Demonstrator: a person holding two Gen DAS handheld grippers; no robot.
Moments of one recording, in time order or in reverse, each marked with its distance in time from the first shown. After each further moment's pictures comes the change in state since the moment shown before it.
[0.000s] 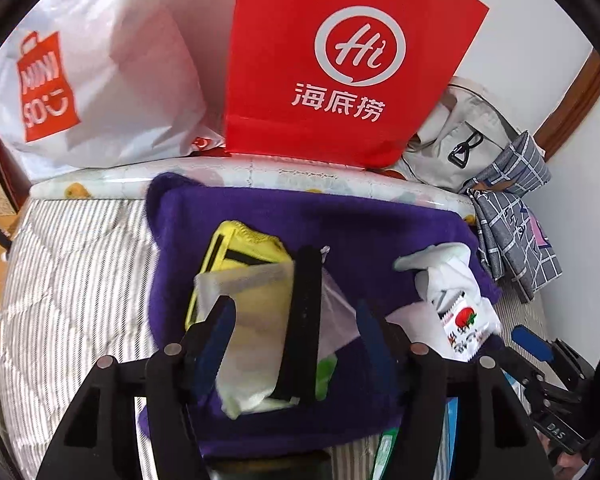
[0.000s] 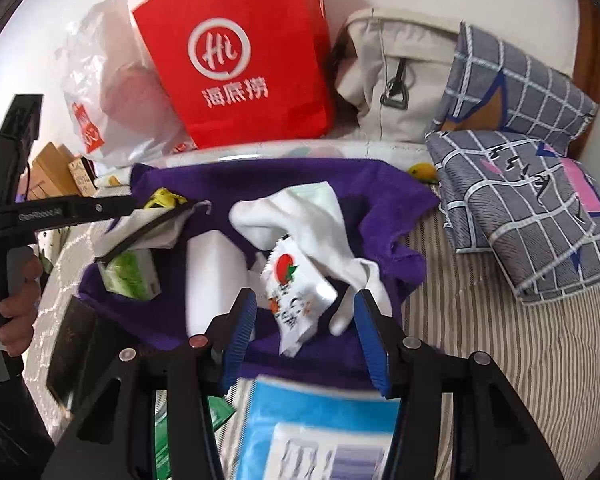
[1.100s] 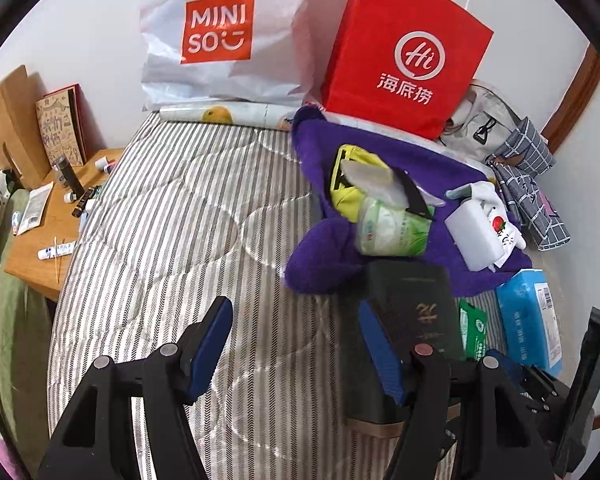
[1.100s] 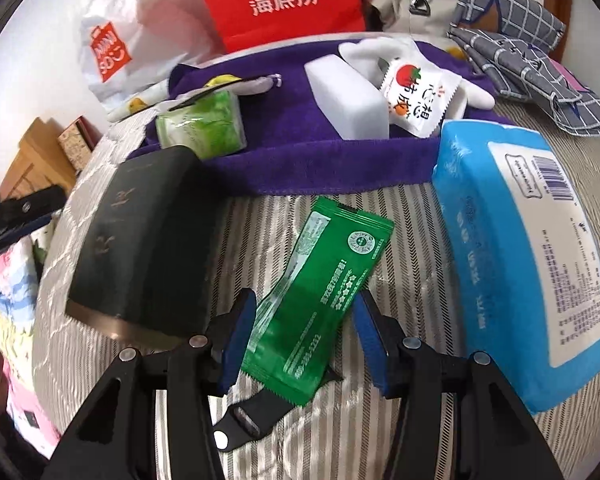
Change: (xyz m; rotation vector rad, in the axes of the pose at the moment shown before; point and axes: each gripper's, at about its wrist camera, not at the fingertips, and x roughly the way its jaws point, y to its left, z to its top) left arm -0.077 0.092 -0.120 -0.045 -0.064 0.076; right arm 0.023 0.123 -0.116 0.145 0.136 -0.105
